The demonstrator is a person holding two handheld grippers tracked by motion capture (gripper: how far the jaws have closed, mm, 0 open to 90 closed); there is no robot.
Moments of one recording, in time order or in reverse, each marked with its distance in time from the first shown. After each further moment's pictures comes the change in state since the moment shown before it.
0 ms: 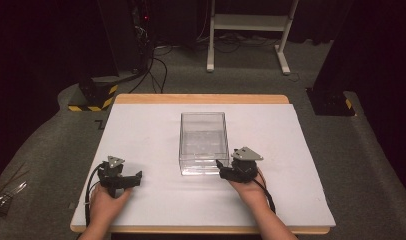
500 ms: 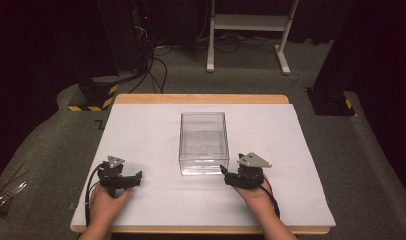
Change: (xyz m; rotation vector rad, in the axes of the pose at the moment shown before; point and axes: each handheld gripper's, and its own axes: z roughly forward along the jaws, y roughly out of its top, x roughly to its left) left arm 0.000 0.000 0.000 -0.001 0.000 0.000; right arm -0.002 -0.011 -0.024 -0.022 0.016 0.013
